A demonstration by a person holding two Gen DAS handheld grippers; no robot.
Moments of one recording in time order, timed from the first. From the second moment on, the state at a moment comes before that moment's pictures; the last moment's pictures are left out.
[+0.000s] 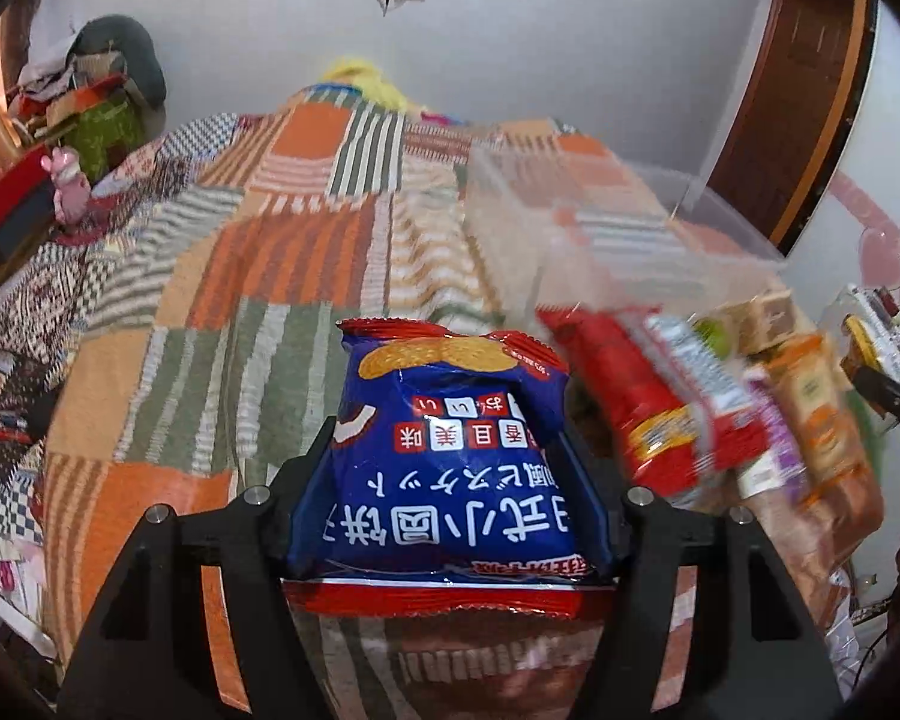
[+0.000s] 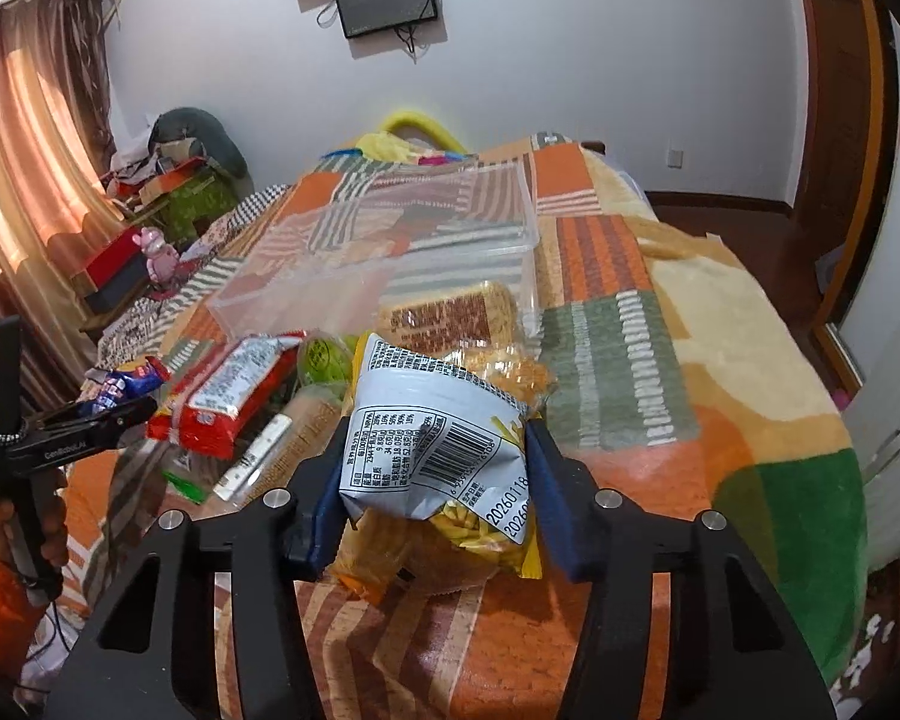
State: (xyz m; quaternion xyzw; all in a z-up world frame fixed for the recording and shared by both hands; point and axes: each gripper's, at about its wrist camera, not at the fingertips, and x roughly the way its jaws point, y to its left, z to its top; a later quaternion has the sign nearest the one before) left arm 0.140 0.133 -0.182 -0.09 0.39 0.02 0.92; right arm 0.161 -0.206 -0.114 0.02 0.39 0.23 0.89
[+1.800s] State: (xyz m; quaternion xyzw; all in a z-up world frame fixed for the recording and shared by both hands) left arm 0.314 0.053 -0.139 -0.05 0.40 -0.03 0.92; right arm 0.288 -0.139 -0.101 -0.08 0.39 0.25 0.88
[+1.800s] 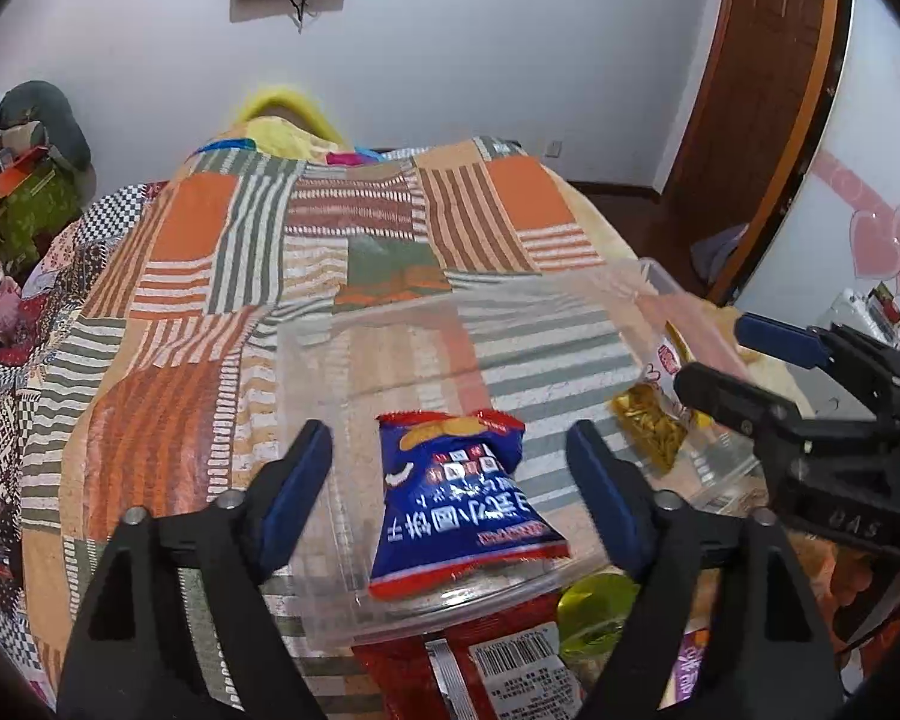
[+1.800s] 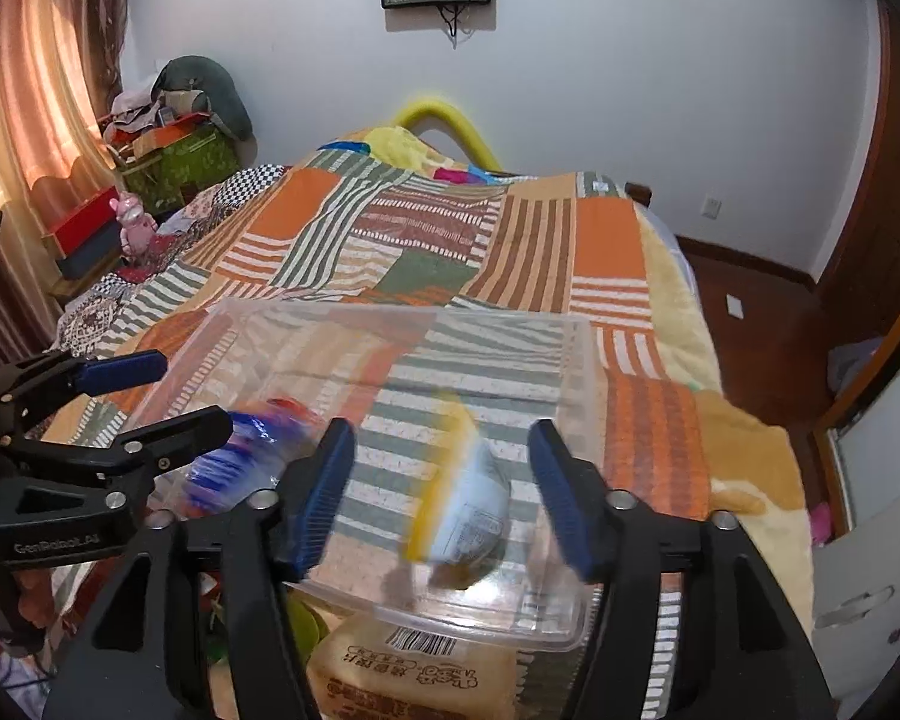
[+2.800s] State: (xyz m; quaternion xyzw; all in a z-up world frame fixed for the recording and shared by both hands) left arm 0.188 0.043 -0.139 -0.05 0.39 -0.05 0.92; right arm 0.191 -0.186 -0.085 -0.03 0.35 0.23 0.91
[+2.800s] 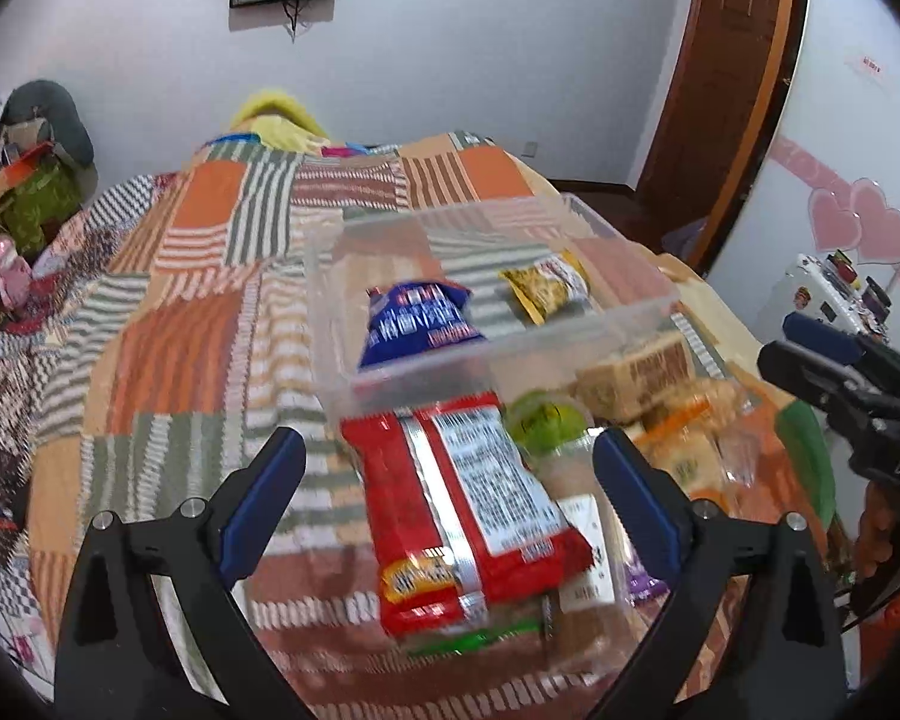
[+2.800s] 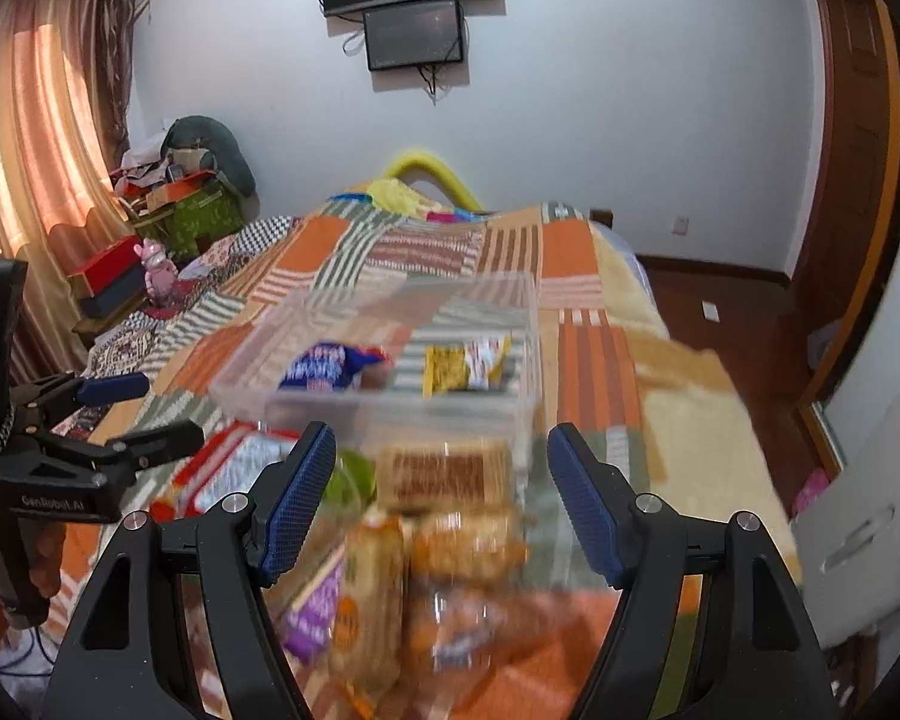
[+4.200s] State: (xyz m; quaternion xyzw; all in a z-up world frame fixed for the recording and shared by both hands) left arm 0.192 0.026 -0.187 -0.04 0.42 -0.04 0.91; right arm 0.209 -0.192 -0.154 0.02 0.45 0.26 0.86
